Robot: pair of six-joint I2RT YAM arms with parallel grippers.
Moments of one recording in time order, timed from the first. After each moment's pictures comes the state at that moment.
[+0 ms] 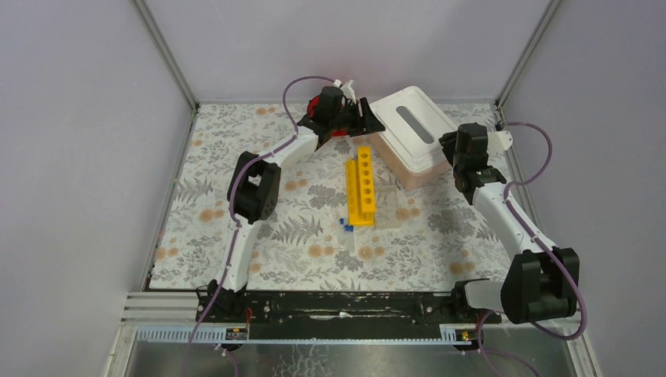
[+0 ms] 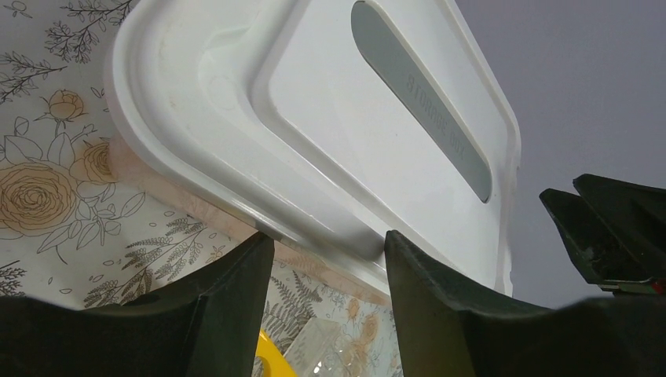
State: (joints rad) left arm -0.46 2.33 1.94 0.01 0.54 -0.69; right arm 0.12 1.27 0.90 -0.07 0.38 1.04
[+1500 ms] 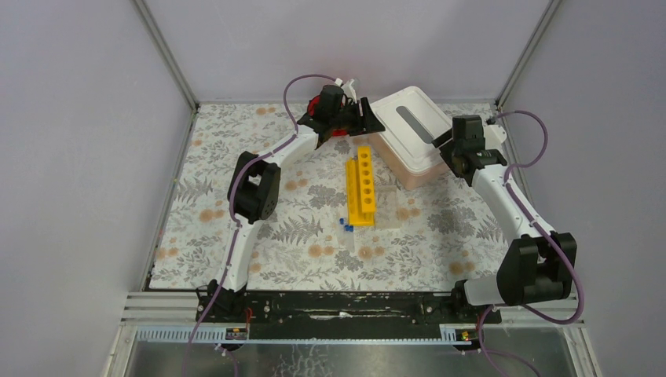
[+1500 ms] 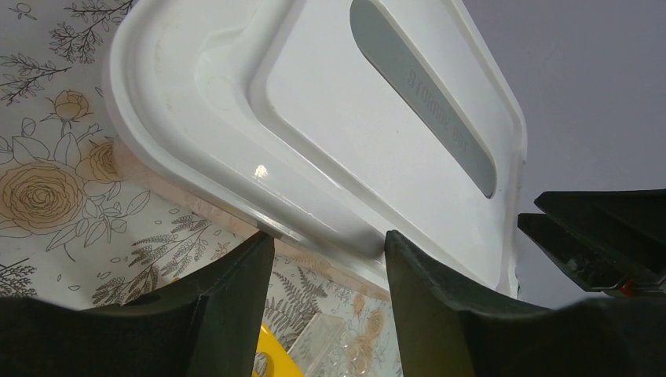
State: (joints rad) left arm -0.46 2.33 1.97 -0.04 0.54 -0.66; right arm 0.12 1.39 1.12 -0.47 0.33 0.98
